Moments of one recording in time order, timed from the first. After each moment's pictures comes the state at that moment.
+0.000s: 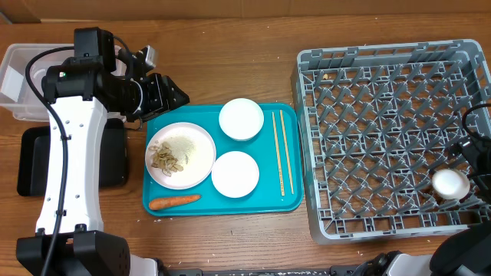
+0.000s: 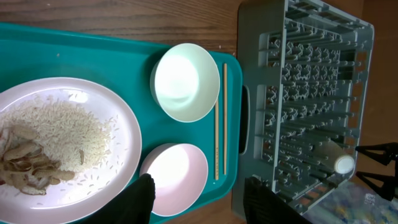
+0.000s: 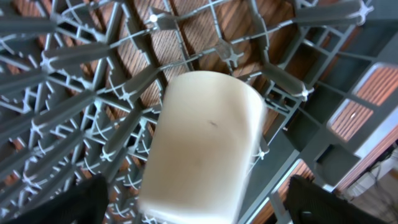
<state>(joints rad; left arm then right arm) 0.08 1.63 1.64 -1.25 0.62 -0.18 -0.69 1.57 1.38 -1.34 0.01 0.38</state>
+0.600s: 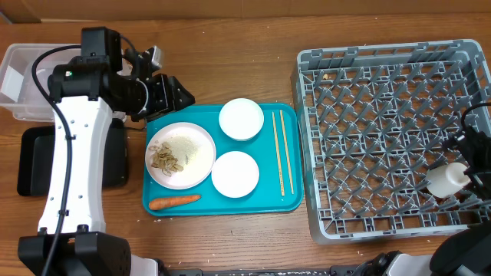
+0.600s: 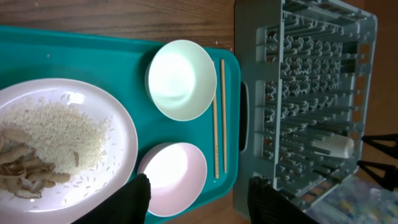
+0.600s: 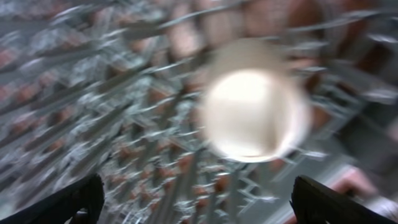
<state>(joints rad) 0.04 1.63 1.64 -1.24 0.61 -0.18 -0.69 1.57 1.38 -1.34 -0.18 0.29</state>
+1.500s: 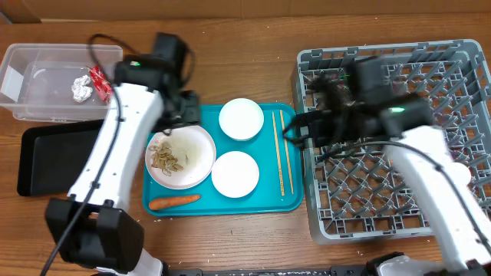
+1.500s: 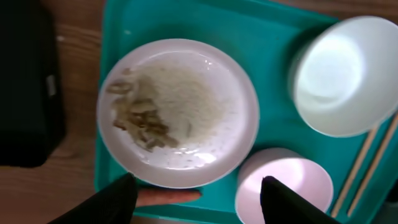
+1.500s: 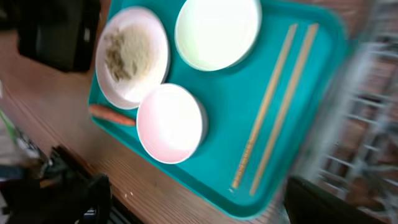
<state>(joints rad) -0.13 1.74 1.65 -1.34 -0.01 -0.40 0.40 1.50 1.39 -1.04 -0.44 0.14</state>
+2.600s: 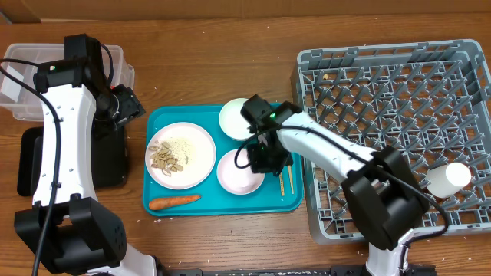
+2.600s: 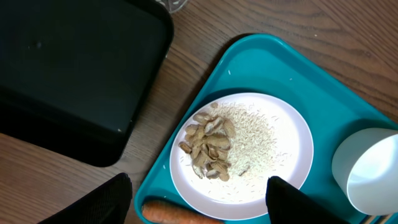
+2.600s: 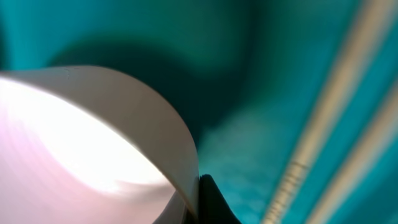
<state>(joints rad) 0.18 1.74 1.65 -1.31 0.02 -0.42 0.66 1.97 1.43 -1.03 -0.20 0.47</state>
